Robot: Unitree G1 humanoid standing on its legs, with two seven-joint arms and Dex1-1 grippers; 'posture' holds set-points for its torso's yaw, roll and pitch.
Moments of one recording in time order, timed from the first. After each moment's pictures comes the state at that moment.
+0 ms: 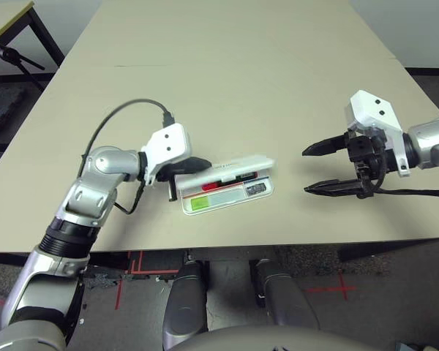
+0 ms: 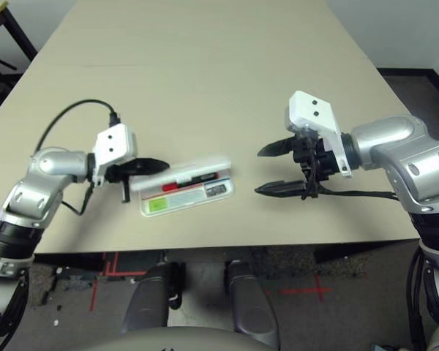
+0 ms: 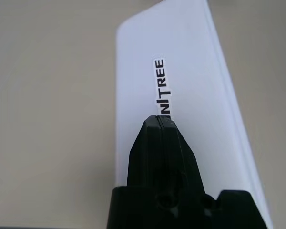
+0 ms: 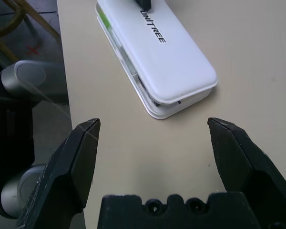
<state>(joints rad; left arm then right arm) -0.44 0.67 -0.23 -0.09 -0.12 0.24 -1.11 -0.58 -0.98 0.14 -0.23 0.44 0.72 1.33</state>
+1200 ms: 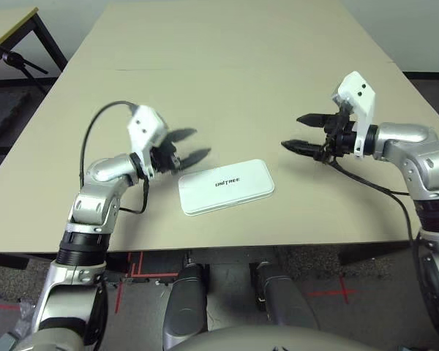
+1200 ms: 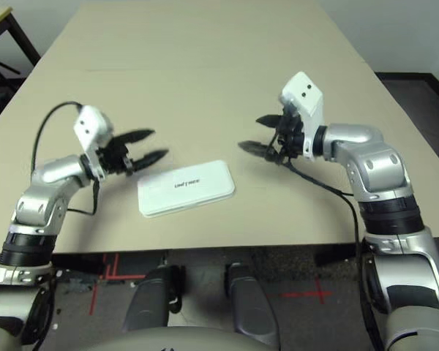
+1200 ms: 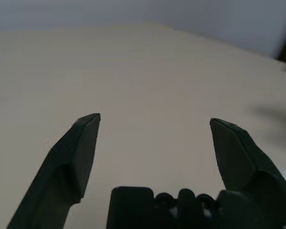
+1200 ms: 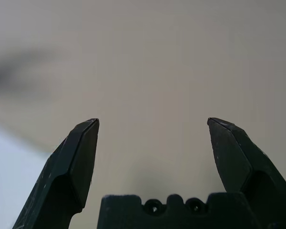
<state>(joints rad) -0.53 0.43 0.25 0.13 -0.35 0.31 -0.60 -0.68 -0.52 -0.09 0.26 0.31 0.52 0.66</state>
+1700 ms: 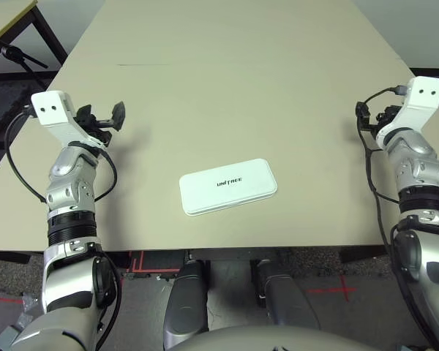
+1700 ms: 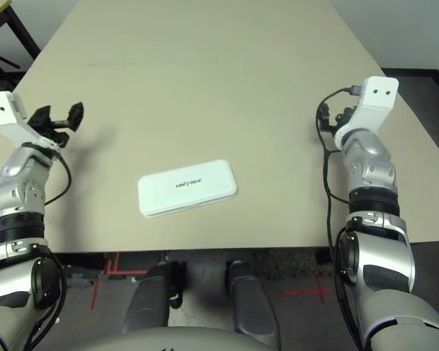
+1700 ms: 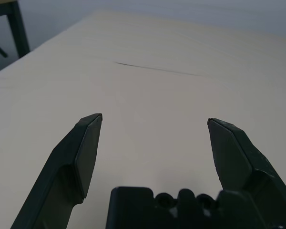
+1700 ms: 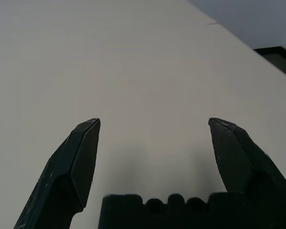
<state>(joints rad) -0.56 0.47 0.41 0.50 -0.29 0.07 -0.27 -0.74 -0.50 -0.33 0.80 0.22 0.07 0.14</state>
